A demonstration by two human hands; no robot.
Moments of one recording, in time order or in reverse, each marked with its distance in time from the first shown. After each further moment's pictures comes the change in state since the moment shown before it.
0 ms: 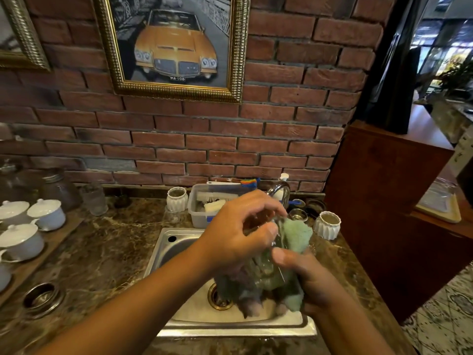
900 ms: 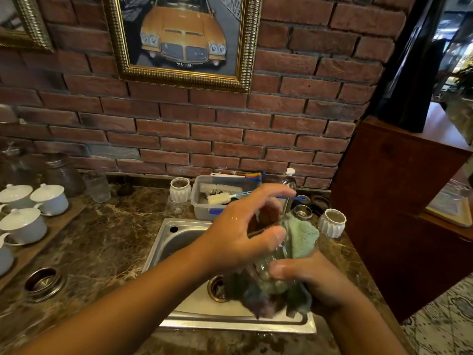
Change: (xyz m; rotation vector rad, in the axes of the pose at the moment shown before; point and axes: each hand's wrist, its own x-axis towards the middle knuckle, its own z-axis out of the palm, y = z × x) left_hand -0.006 0.001 -0.001 -0.027 -0.062 -0.150; right_hand -0.001 -0.014 0.000 -0.230 -0.026 0.112
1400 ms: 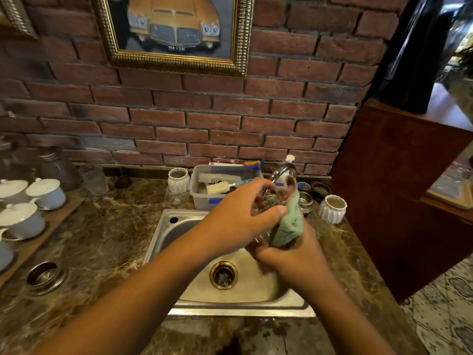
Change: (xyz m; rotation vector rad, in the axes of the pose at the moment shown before) left_hand 0.014 -0.015 0.005 0.047 -0.025 -0.240; right_hand 0.022 0.026 0.006 -0.365 0.378 -0.210
